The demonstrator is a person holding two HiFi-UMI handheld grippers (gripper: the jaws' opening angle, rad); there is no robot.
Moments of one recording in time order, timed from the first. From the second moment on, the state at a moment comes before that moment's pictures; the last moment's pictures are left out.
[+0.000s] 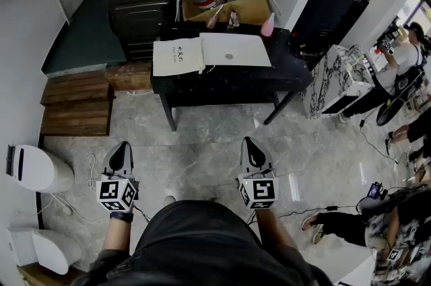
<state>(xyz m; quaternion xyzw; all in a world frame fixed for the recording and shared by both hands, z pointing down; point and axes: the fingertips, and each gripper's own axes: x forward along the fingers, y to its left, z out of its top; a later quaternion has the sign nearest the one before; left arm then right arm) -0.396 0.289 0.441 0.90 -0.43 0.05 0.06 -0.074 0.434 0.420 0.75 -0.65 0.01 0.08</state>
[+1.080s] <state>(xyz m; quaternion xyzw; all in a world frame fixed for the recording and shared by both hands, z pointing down) -0.355 0.325 0.470 0.87 -0.49 0.07 0.07 -0.006 0.434 0.455 0.70 -0.71 0.02 0.08</state>
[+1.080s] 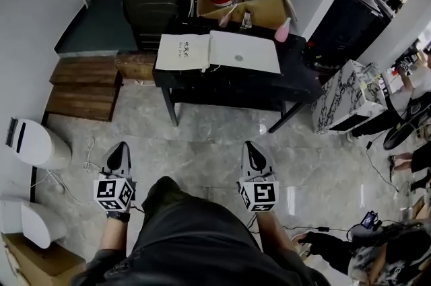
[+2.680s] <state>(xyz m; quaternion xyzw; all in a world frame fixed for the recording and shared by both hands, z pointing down) -0.268 -0.138 0.487 0.90 -0.41 0.08 0.10 0.035 -0.001 0.433 0.74 -0.66 0.03 0.13</state>
